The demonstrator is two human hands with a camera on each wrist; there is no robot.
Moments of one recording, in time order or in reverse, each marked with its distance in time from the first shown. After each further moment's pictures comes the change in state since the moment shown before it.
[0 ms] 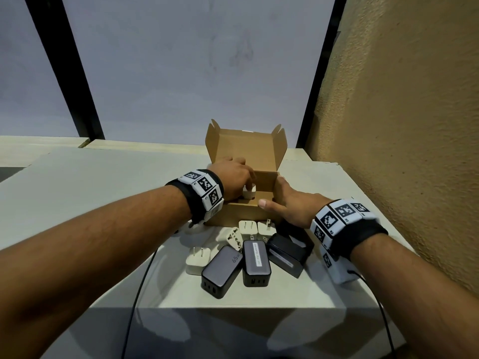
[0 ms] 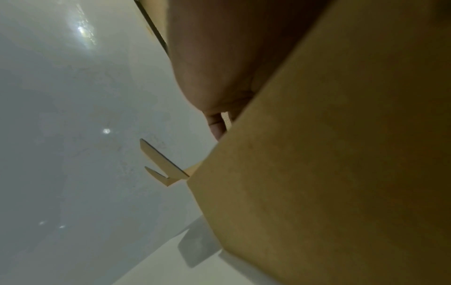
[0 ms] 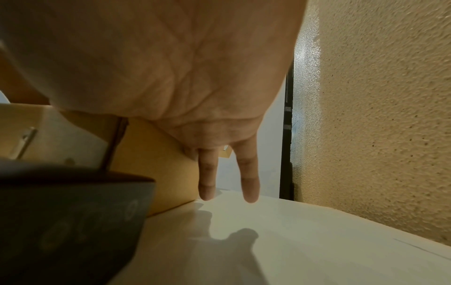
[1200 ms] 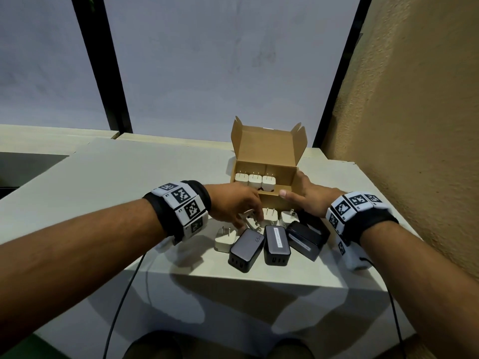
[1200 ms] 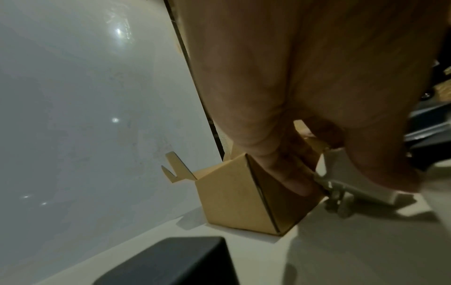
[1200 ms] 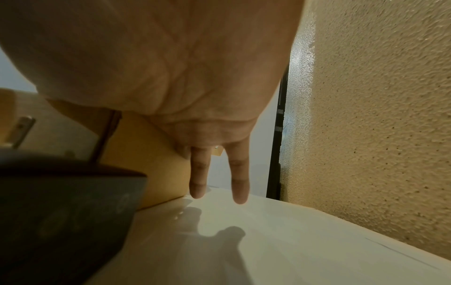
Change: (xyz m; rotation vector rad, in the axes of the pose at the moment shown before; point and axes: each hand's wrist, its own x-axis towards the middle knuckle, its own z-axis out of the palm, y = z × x) left_hand -0.097 0.017 0.002 -0.489 -0.163 0.162; right_hand -0.017 -0.010 -0.005 0.037 0.007 0.034
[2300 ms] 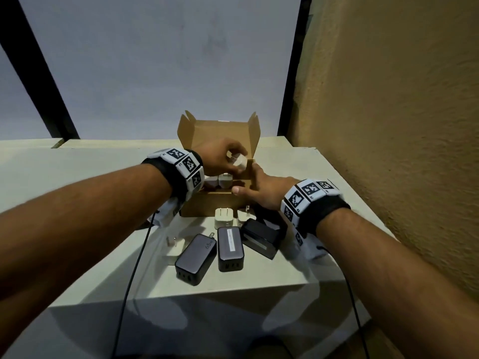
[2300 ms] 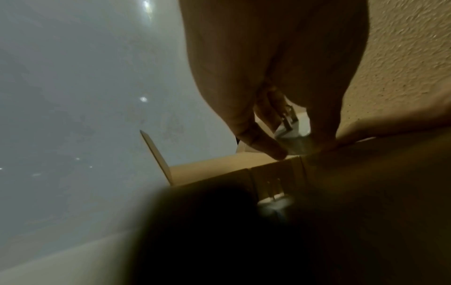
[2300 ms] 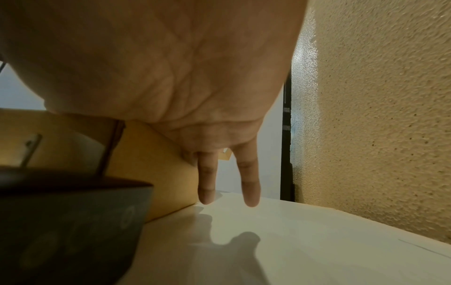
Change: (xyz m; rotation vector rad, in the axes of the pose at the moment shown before) left_hand 0.109 -0.007 -0.046 -0.155 0.374 -0.218; right_hand 0.014 0.005 0.003 0.064 -0.028 -0.013
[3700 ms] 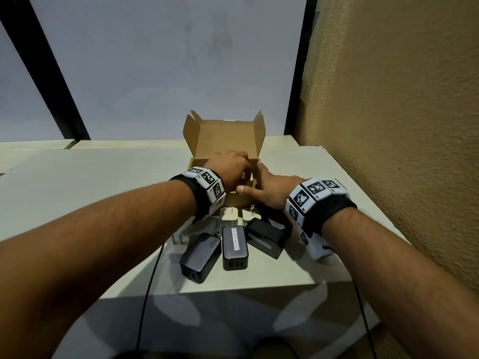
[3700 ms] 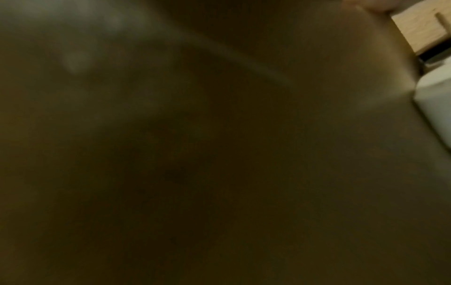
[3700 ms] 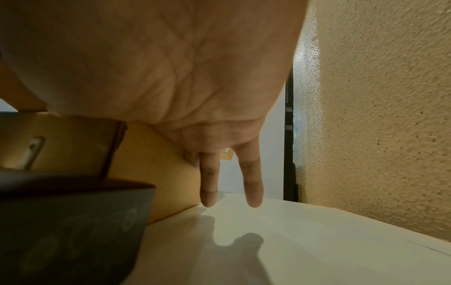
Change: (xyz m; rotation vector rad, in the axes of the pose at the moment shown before) left_hand -0.004 0.011 0.032 0.477 -0.004 0.063; right_hand 0.004 0.005 0.000 -0.052 0.018 -0.061
